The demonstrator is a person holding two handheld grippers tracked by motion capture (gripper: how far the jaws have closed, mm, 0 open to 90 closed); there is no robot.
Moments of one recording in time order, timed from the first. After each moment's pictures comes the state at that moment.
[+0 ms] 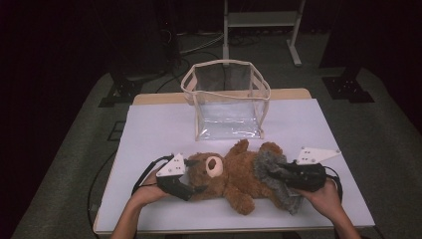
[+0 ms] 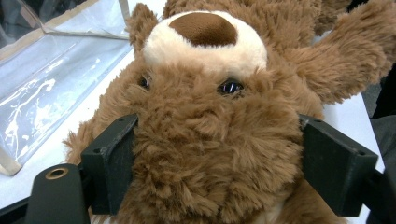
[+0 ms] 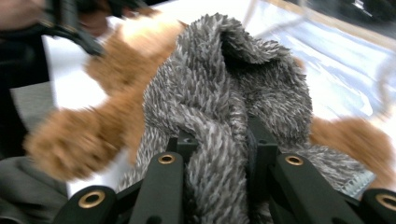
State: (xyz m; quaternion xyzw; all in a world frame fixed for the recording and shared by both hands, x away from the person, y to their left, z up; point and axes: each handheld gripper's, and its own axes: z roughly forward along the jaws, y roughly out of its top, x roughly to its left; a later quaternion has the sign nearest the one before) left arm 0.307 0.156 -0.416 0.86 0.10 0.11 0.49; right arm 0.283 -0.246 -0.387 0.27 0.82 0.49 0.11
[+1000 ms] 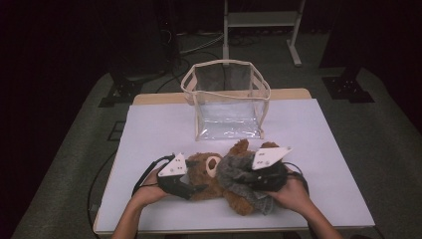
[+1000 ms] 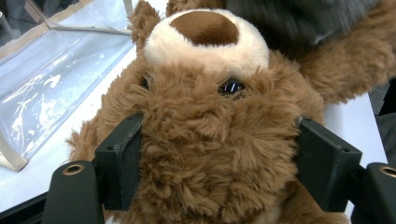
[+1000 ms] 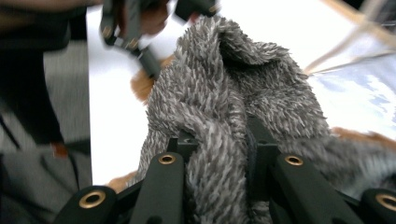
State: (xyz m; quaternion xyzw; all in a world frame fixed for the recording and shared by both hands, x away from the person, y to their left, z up) left arm 0.305 0.154 -0.412 0.87 0.11 0.12 0.47; right arm 0.283 -0.144 -0.368 0.15 0.88 0.45 0.09
